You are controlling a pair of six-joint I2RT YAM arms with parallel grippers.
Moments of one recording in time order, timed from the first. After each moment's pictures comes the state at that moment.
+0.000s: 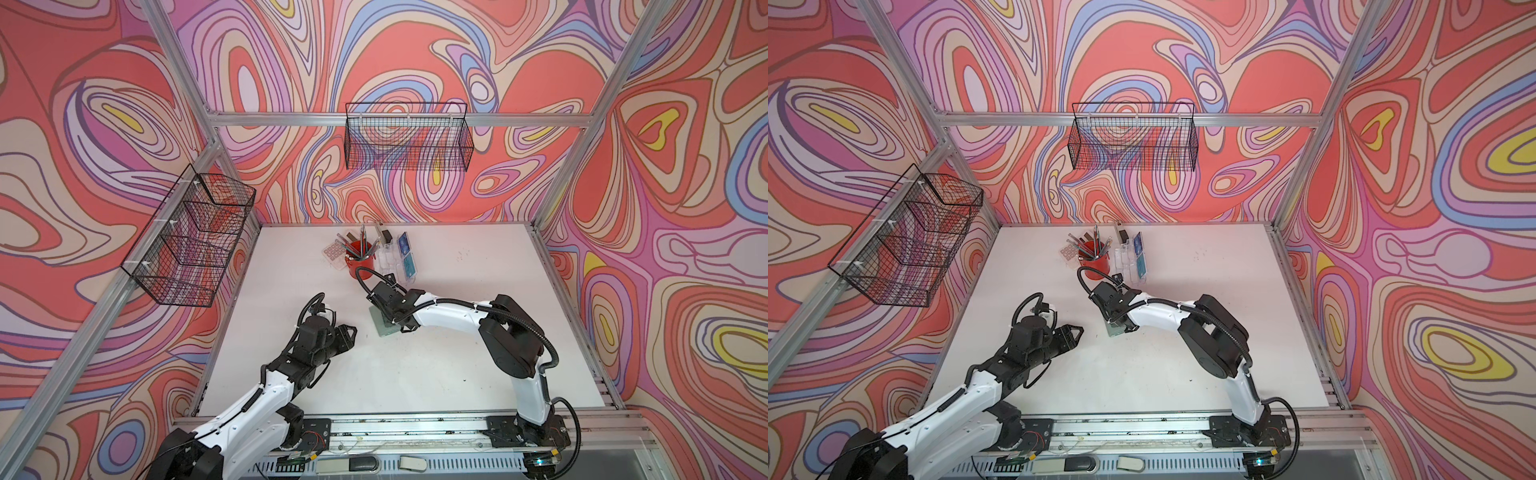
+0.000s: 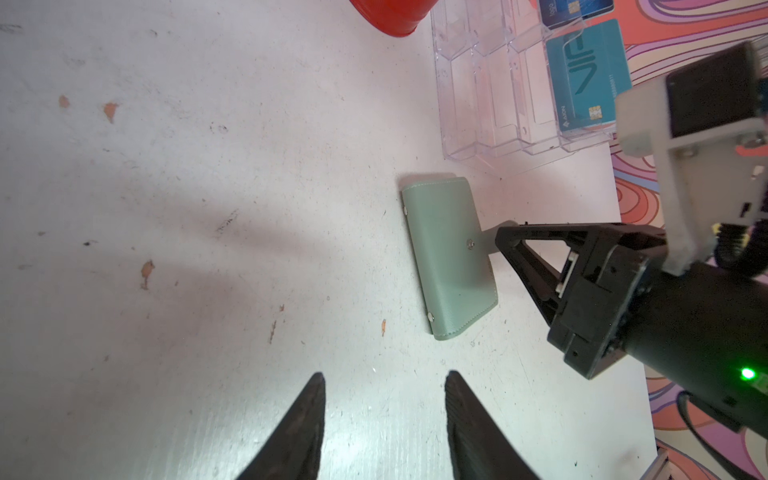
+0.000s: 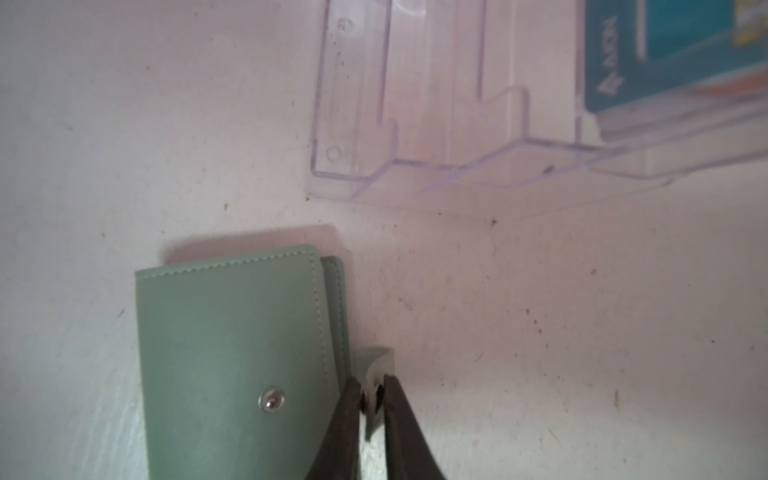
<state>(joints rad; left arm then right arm) -0.42 0.90 0.28 -0.03 0.12 -0.81 0.90 2.05 1.45 -0.58 0.43 0.58</state>
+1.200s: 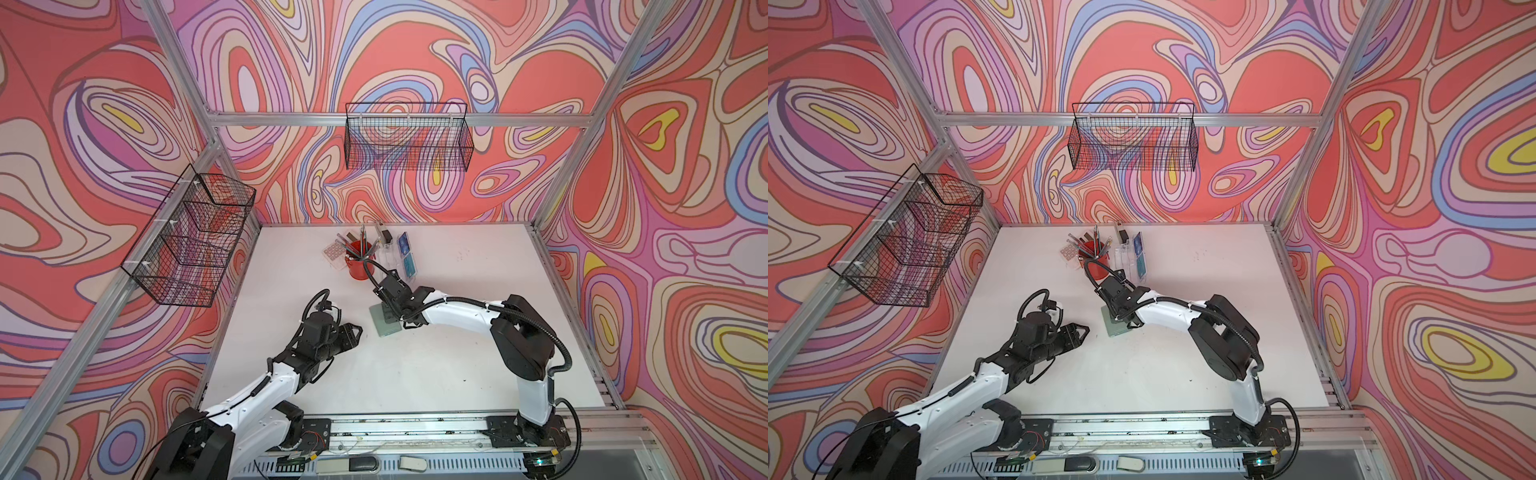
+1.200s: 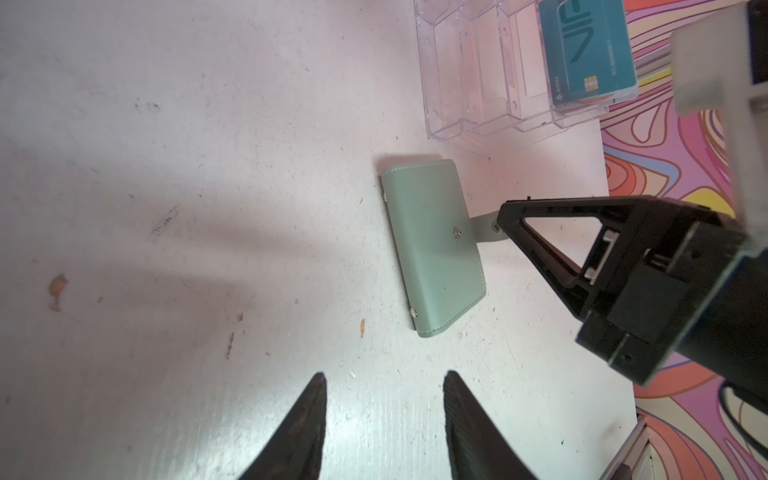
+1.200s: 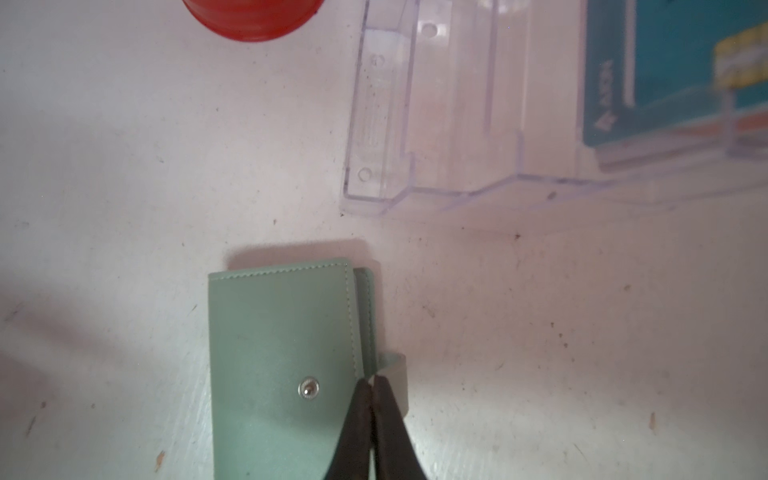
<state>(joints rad) -0.42 1.04 0.31 0.05 0.21 -0.80 0.88 1.97 1.38 -0.48 0.29 0.58</state>
